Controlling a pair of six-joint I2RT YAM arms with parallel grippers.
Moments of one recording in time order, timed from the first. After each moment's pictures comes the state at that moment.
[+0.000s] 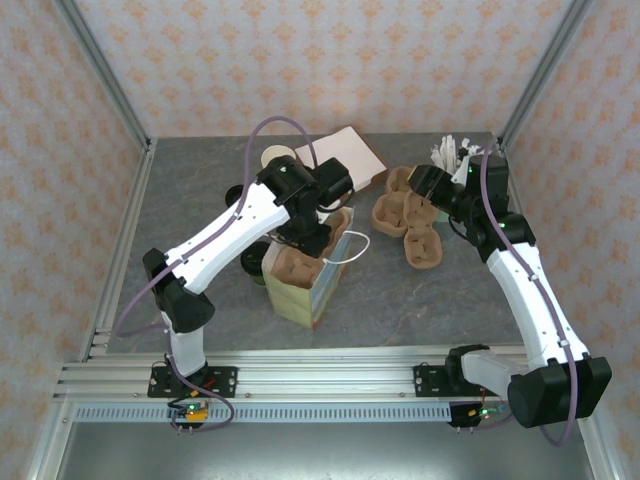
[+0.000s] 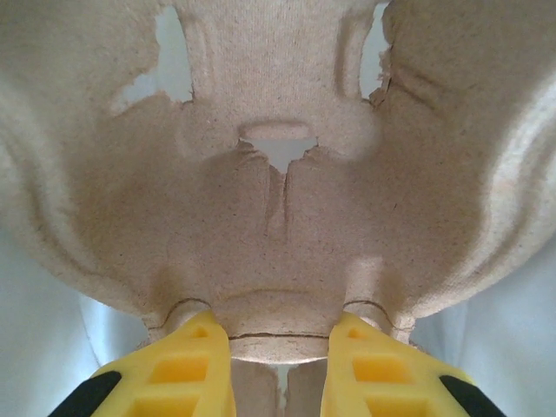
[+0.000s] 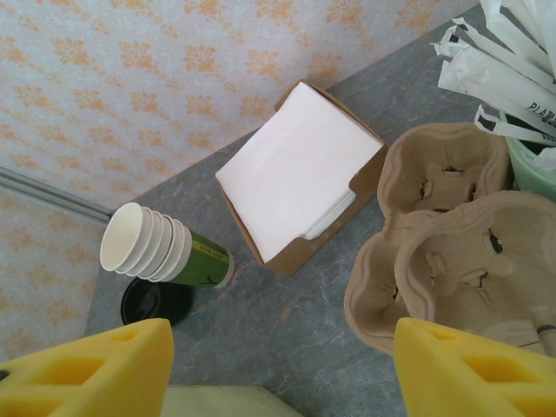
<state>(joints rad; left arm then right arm) -0.80 1.86 2.08 -1.69 -0.02 -0.39 0.13 1.12 1.13 -0.49 -0.24 0.60</state>
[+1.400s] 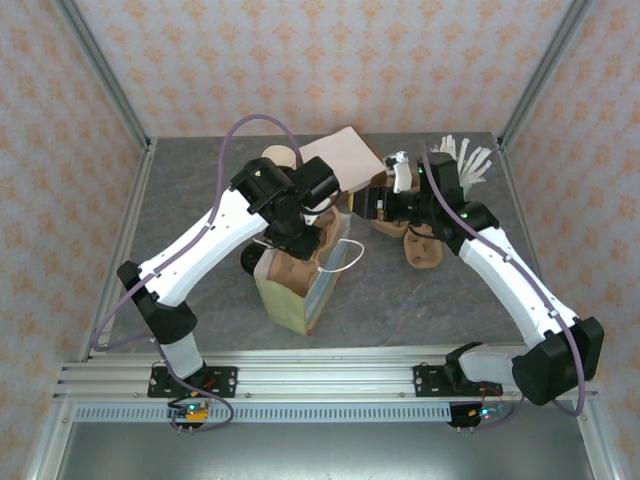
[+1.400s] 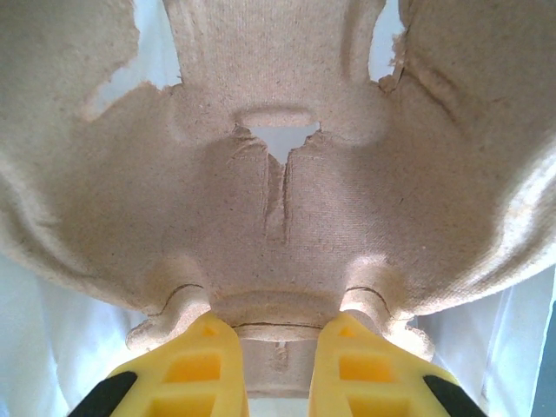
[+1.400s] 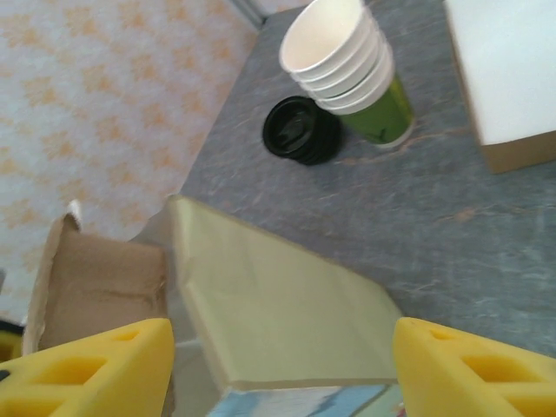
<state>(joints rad) -0.81 1.74 2.07 -1.70 0.00 -0.41 0.40 1.25 1.19 -0.50 -0.58 0.42</state>
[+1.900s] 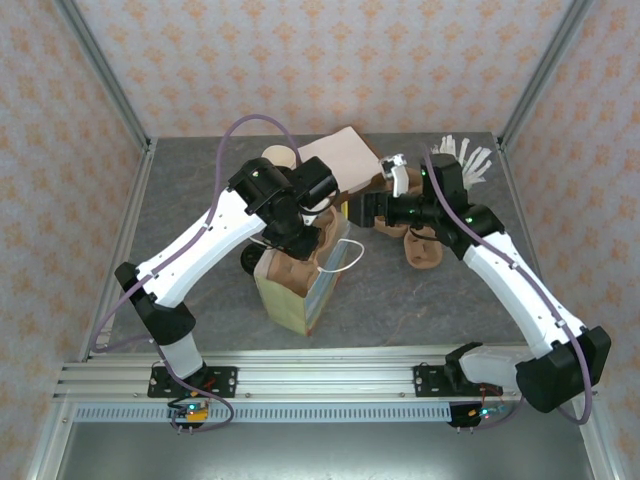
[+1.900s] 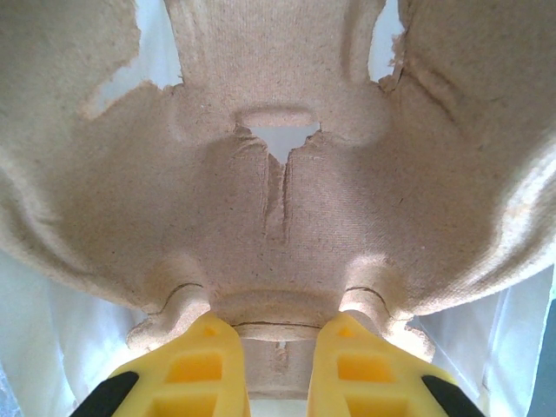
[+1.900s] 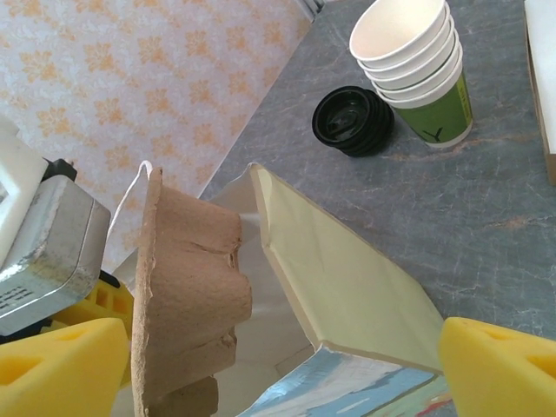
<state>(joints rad) -0.81 1.73 2.06 -1.71 0.00 -0.41 0.42 1.21 1.20 -0.53 -0.65 0.36</state>
